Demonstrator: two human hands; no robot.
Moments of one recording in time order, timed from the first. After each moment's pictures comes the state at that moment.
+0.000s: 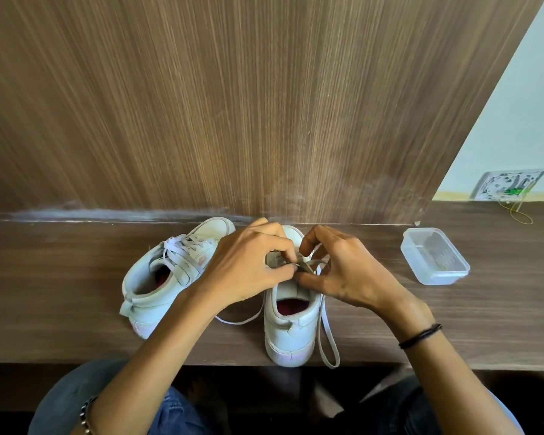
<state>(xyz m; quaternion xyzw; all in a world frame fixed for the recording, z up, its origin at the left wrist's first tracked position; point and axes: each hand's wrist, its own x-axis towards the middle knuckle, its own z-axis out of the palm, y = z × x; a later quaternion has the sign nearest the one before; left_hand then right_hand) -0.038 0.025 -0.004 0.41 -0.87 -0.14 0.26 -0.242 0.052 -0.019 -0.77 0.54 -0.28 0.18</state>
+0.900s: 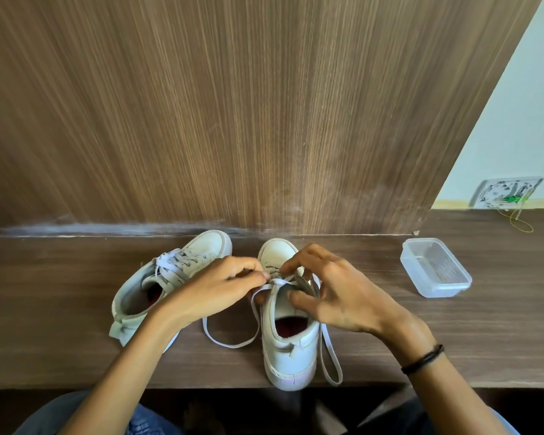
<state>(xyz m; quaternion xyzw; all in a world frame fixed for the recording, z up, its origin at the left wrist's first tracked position) -0.008 0.016 -0.011 0.46 -0.76 -0.43 0.17 -0.239 0.057 -0.017 -0.79 0.52 -0.23 0.22</state>
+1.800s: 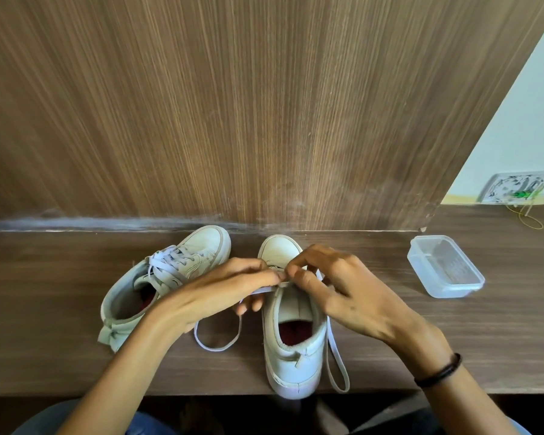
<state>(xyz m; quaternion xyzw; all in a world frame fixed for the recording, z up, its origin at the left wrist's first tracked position) -0.016 0.014 -0.008 0.43 -0.73 -0.52 0.16 -0.232 0.058 -0.013 -0.78 0.51 -0.28 0.22</state>
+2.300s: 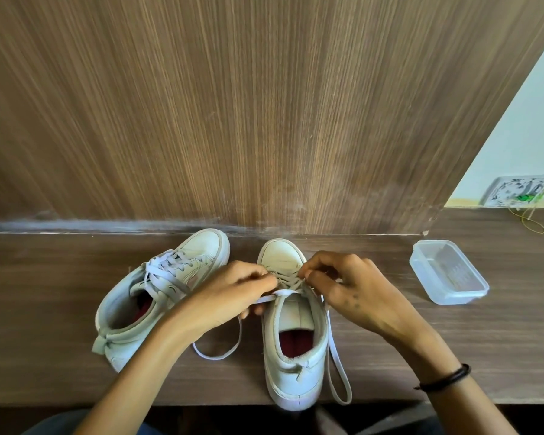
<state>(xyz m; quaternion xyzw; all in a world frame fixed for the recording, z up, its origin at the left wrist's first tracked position) -0.025 0.009 -0.018 0.50 -0.70 -0.48 0.17 -0.239 0.048 -0.014 -0.67 0.61 -0.29 0.30</state>
